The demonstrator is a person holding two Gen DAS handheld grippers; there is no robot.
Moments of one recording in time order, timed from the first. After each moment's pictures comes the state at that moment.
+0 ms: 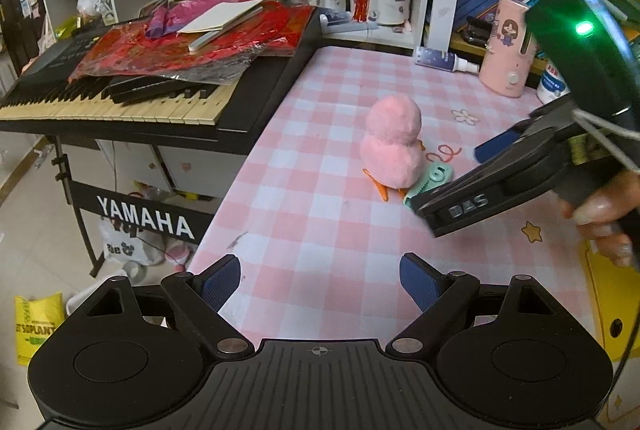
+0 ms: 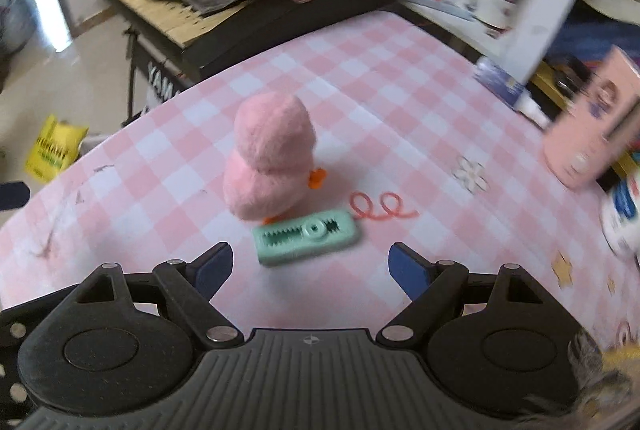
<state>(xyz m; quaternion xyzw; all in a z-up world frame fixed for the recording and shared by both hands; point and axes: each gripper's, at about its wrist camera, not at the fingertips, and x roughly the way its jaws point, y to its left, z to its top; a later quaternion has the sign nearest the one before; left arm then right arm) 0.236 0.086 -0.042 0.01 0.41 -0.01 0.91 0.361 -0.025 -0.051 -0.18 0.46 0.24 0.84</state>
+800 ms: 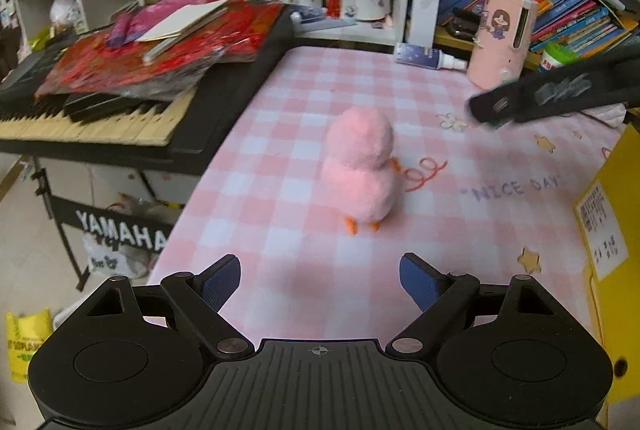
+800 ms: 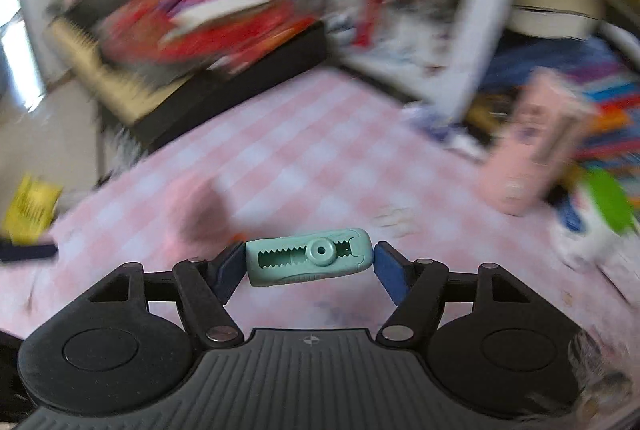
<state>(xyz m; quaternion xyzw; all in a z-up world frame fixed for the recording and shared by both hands) 0.285 0.053 -0.057 0.02 0.41 -0.04 0.91 0.367 -0.075 -0.003 -0.12 0.38 0.17 0.90</state>
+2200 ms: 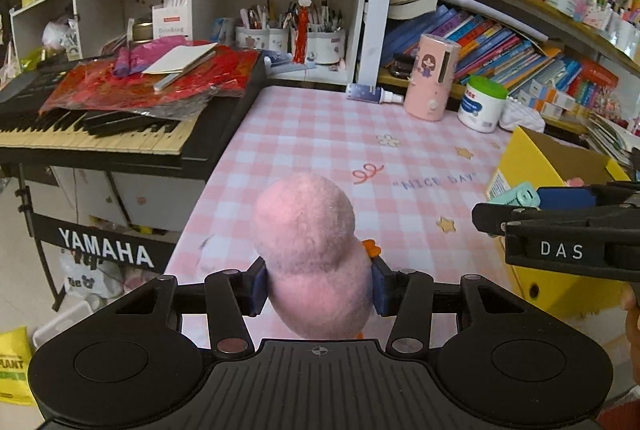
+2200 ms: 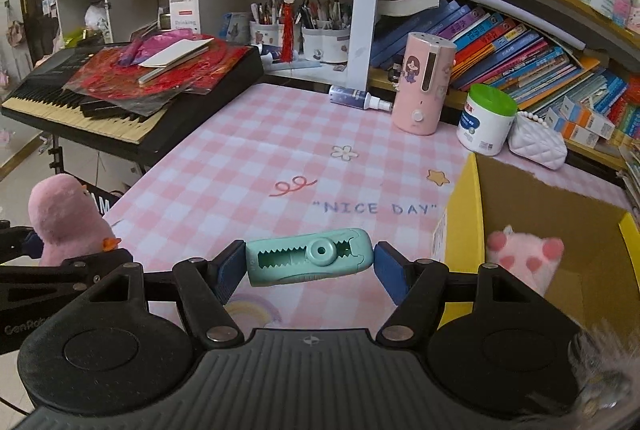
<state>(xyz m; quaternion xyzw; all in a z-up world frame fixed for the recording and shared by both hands) 0.164 0.095 -0.005 -0.01 0.35 -0.11 0.93 0.188 -0.072 0.012 -0.04 0.34 0.05 0.94</state>
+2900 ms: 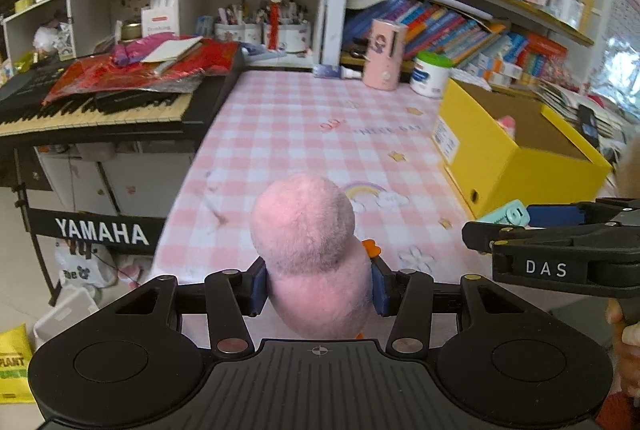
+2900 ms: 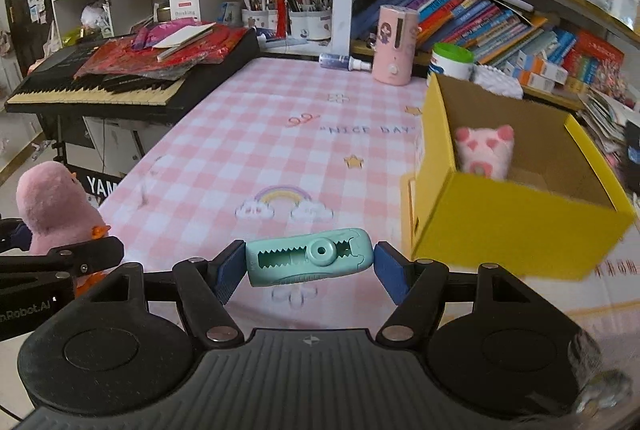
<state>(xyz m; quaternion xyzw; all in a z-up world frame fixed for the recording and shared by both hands) 0.048 0.118 -0.005 0.01 0.35 -0.16 0.92 0.048 -0.046 0.003 -0.01 0.36 0.00 0.93</state>
